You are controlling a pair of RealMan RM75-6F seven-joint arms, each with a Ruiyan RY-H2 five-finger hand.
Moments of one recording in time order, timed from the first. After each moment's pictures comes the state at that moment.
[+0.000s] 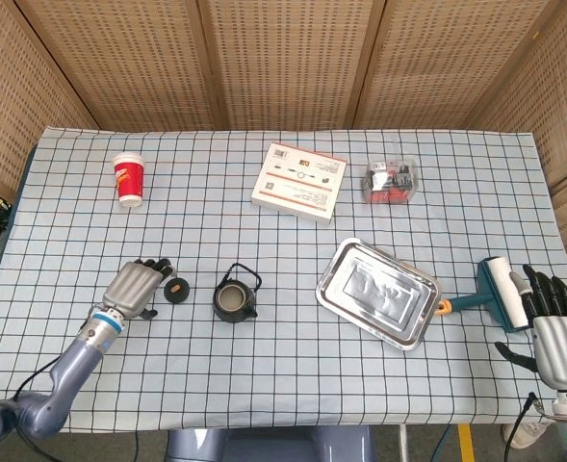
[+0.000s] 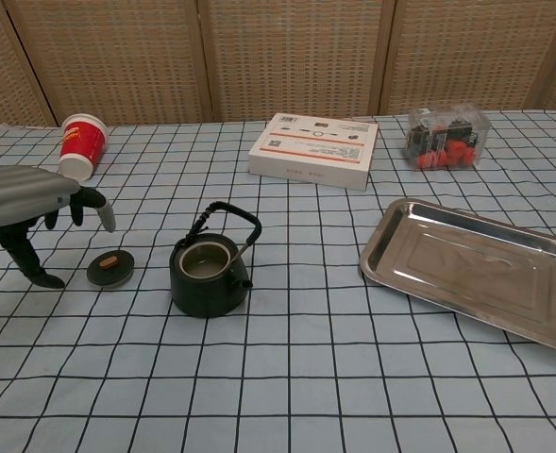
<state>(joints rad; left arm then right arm) -0.57 -1.40 -0.14 -1.54 1.18 0.87 0.55 0.07 -1.08 0.08 -1.65 -1.52 1.51 -0.02</state>
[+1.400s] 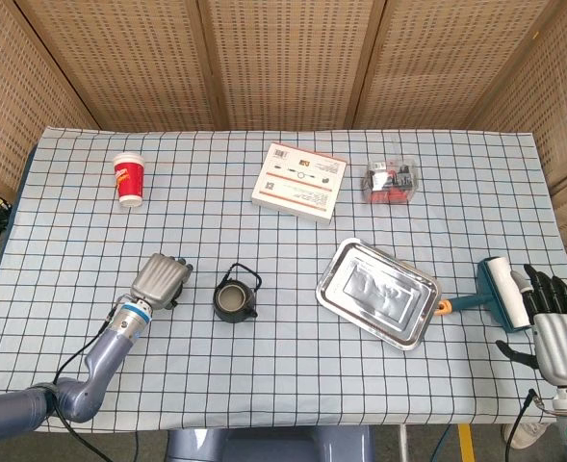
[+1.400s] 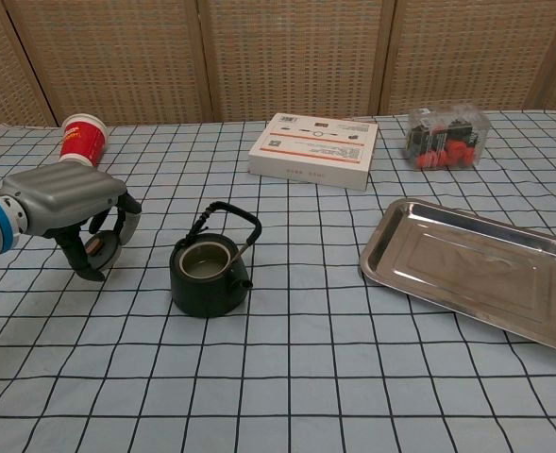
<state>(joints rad) -0.69 -1.53 -0.09 -1.44 1.10 0.95 0.65 0.08 -1.09 0.08 -1.64 -1.49 1.48 -0.01</state>
